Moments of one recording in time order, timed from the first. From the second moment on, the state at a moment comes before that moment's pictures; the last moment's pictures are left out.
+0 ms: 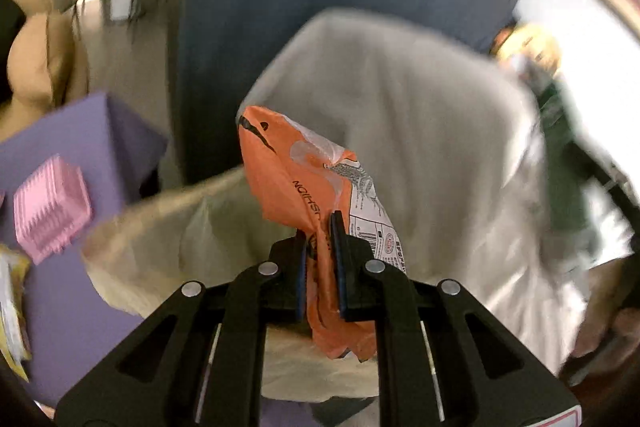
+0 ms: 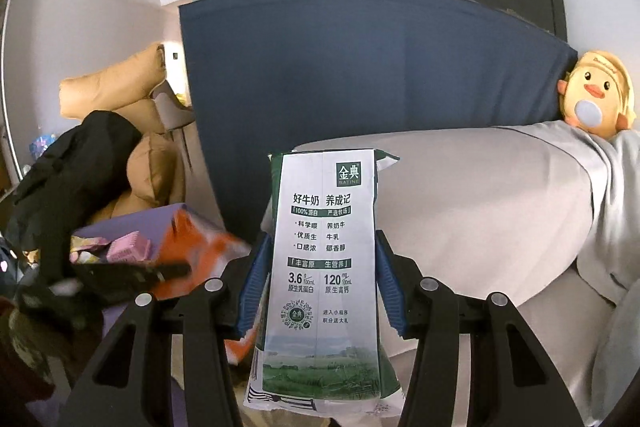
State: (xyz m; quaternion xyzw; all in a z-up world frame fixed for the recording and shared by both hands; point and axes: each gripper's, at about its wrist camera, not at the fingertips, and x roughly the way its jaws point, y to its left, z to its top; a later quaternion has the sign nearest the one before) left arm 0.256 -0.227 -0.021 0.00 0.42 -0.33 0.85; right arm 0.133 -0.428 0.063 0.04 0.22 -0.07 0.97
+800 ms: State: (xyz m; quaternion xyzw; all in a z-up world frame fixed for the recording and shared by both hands) left arm 0.223 -0.115 -0.021 -0.04 0.47 -0.33 0.82; right arm 0.221 -0.327 0.007 0.02 0.26 0.07 0.96
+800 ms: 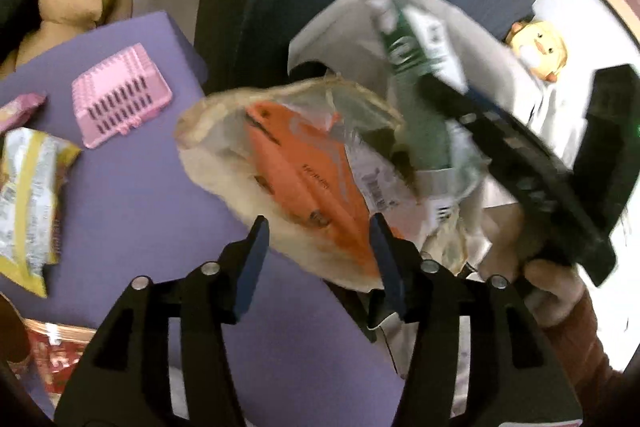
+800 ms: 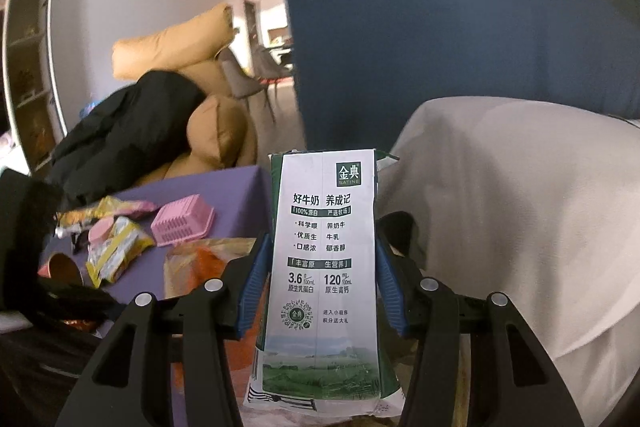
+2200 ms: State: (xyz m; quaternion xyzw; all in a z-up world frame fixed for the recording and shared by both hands) left arm 0.183 0.150 -0.013 -0.15 0.36 -0.13 0.91; right arm 0.215 -0.284 -0.001 -0.01 0.33 0.10 0.94
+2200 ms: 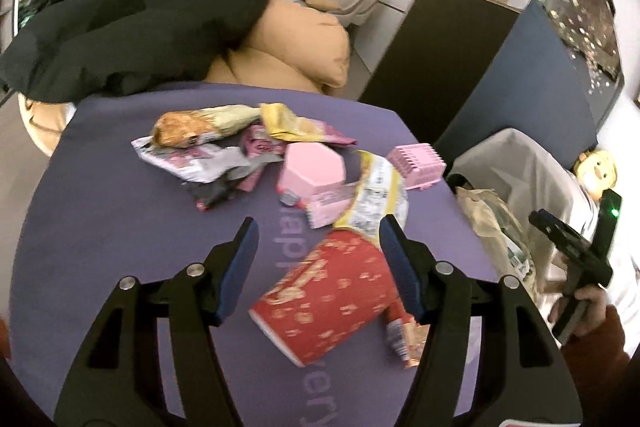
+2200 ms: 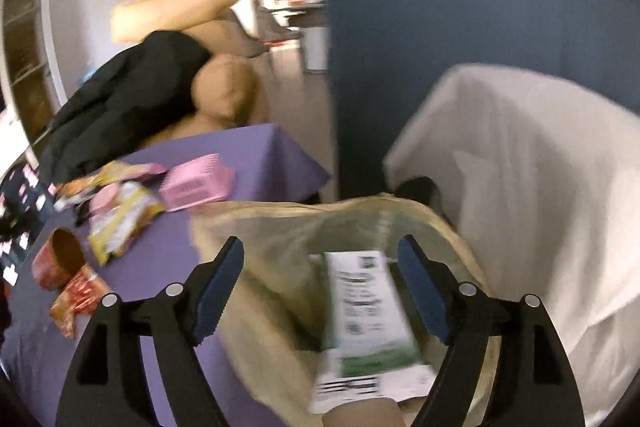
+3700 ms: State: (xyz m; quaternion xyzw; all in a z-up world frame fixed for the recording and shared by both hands) left arm 0.191 0.135 -0.040 -0.12 0.43 -0.16 0.88; right arm 0.173 -0.120 -0.046 0.01 0.46 0.23 0.86
